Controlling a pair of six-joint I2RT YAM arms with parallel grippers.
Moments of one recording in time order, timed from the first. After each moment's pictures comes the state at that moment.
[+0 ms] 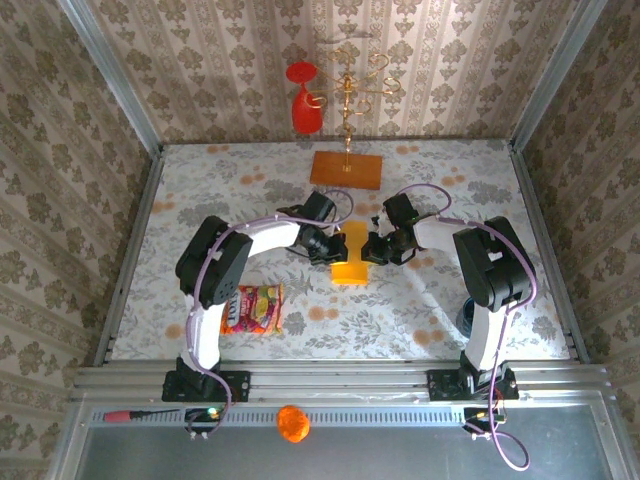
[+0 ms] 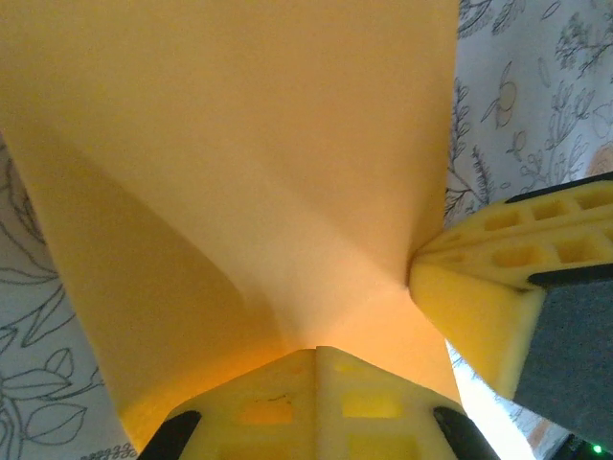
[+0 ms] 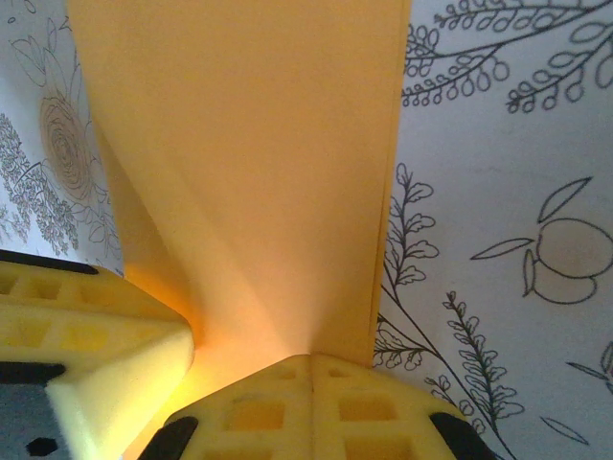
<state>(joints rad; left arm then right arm) -0.69 2.05 1.31 -0.42 0.52 -0.62 0.33 1.90 1.05 -0.35 -0.50 0.50</state>
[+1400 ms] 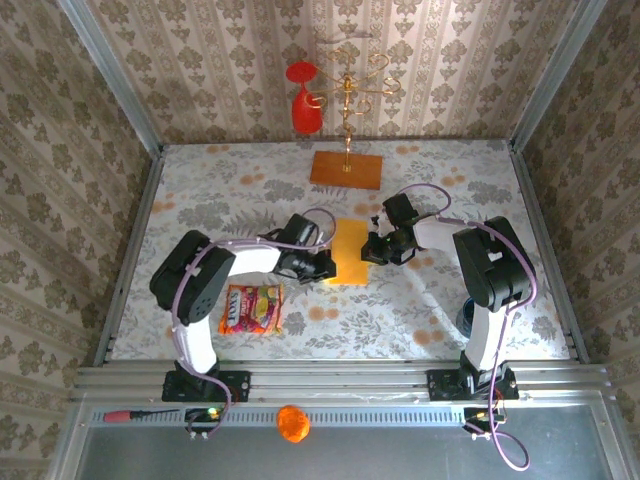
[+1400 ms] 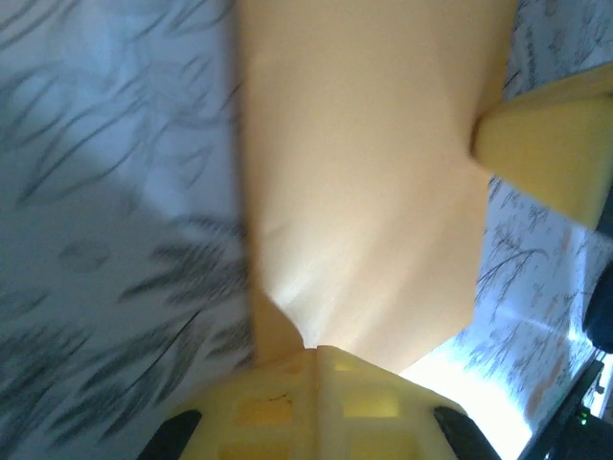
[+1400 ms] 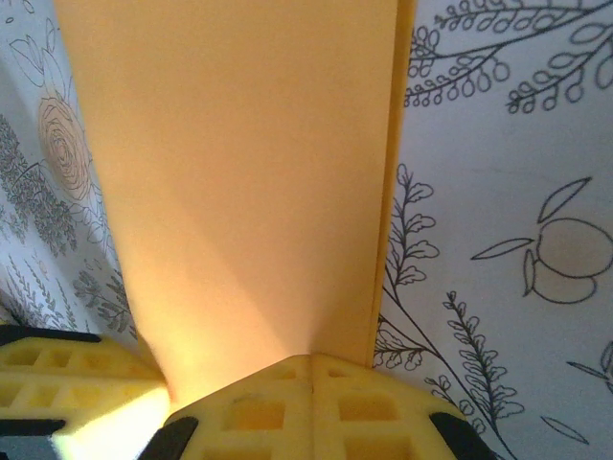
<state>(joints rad) -0.67 1.84 0.92 -0.12 0.54 -0.73 0.33 1.90 1.05 -0.35 -0.50 0.50</state>
